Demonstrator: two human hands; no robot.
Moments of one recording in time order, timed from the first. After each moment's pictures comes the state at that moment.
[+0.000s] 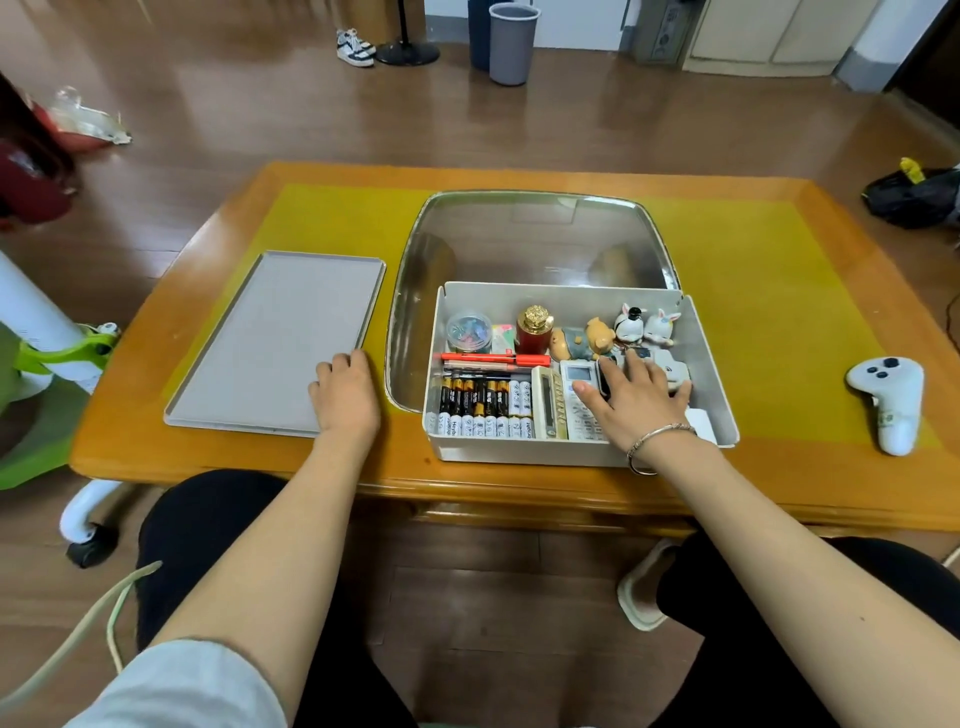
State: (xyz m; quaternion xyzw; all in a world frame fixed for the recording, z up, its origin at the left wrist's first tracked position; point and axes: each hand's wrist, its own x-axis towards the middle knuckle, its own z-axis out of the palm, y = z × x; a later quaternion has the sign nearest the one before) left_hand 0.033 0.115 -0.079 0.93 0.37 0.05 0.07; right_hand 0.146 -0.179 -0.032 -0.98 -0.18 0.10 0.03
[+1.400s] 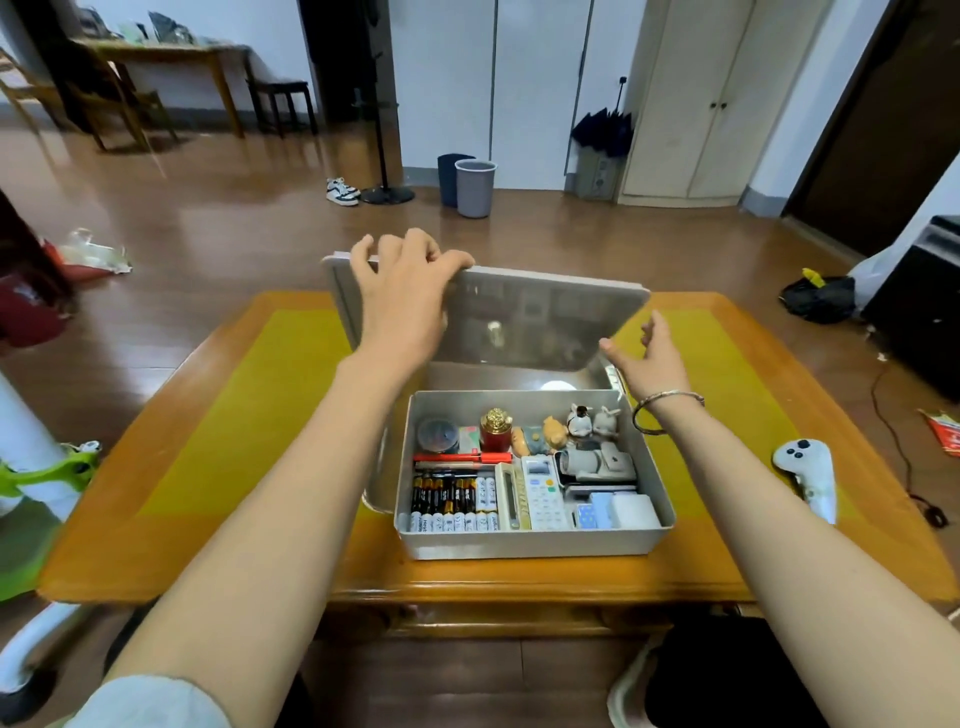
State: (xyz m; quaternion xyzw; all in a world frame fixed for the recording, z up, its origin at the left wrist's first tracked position) left_hand 0.104 0.043 0.158 0.92 0.09 0.38 0.02; right_hand 0.225 -0.194 0.089 -0.86 -0.11 -0.05 0.49
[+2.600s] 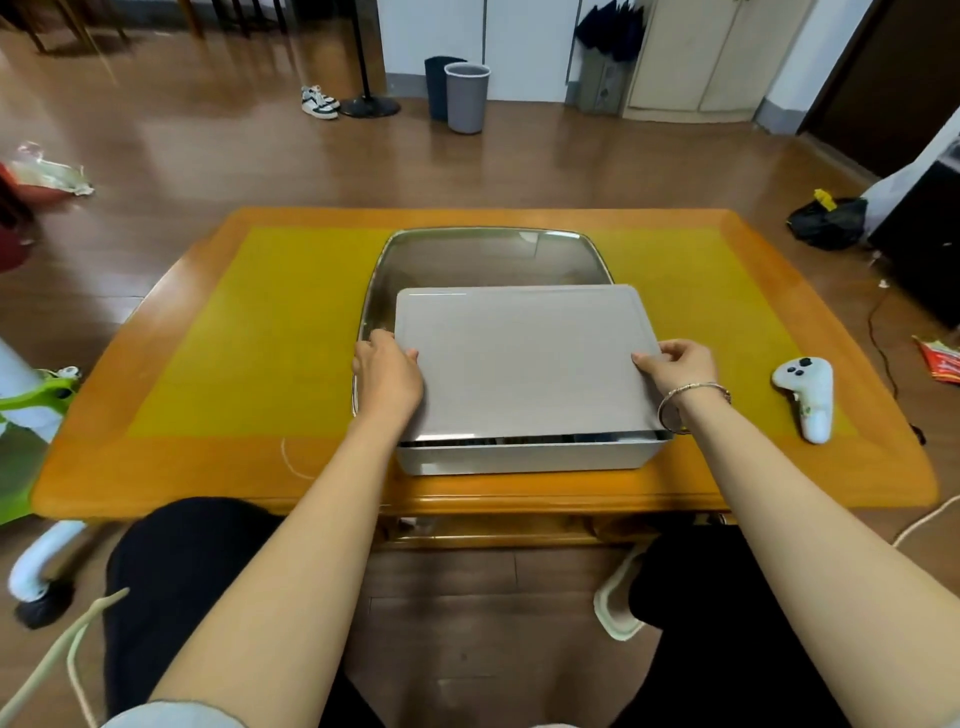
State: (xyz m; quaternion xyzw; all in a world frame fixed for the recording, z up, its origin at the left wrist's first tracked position) left_hand 0.066 0.029 0.008 0.84 0.37 0.15 0.36; right_hand 0.198 -0.246 0.005 -0.87 0.08 0.02 0.48
